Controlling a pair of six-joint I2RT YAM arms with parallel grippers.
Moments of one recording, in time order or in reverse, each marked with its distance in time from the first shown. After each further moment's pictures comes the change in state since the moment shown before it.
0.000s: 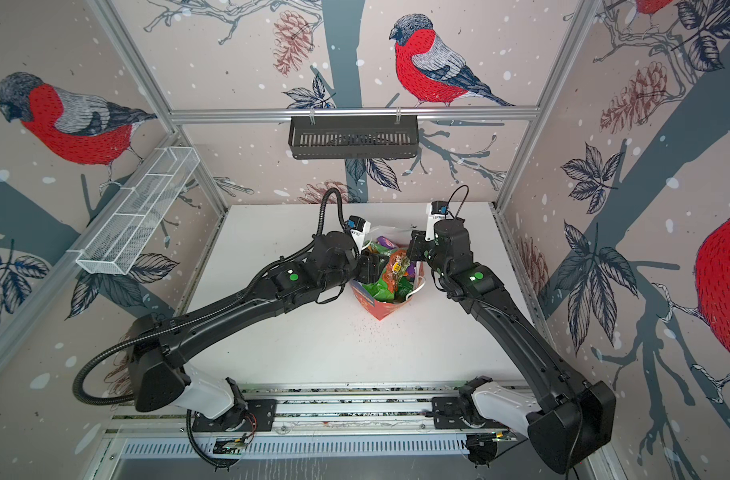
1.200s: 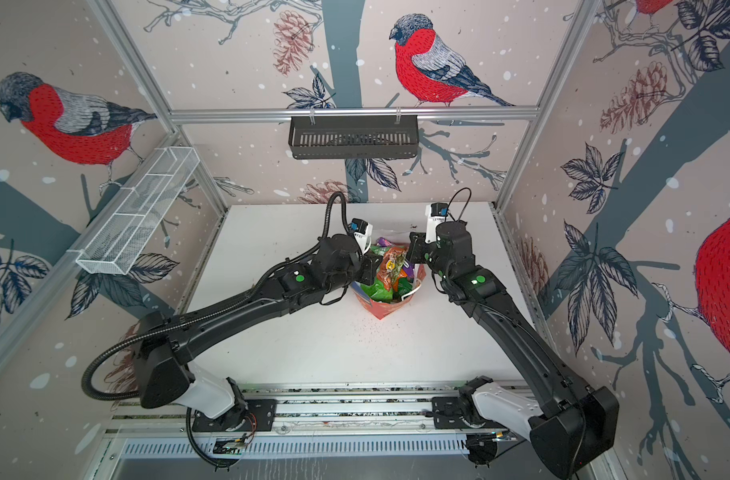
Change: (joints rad) left arm -0.001 0.026 -0.021 0.036 -0.021 0.005; right arm 0.001 -0.023 -0.022 0.015 -0.046 0.000
